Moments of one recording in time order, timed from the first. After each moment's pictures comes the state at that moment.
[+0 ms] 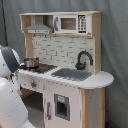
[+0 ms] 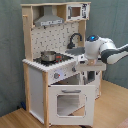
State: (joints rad) arm -0.24 -0.40 1.10 -2.23 -0.01 1.98 -0.73
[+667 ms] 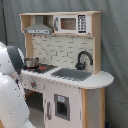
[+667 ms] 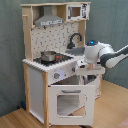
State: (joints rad) arm -0.25 -0.34 1.09 -2.33 -0.01 2.13 -0.83
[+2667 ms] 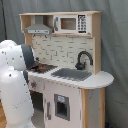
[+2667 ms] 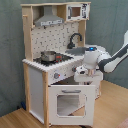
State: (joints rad) arm -0.30 -0.17 1.10 -2.43 -0.01 2.36 -0.94
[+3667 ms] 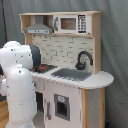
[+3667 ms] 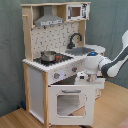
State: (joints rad) arm -0.30 -0.05 1.19 -2.45 -0.01 2.47 -0.68
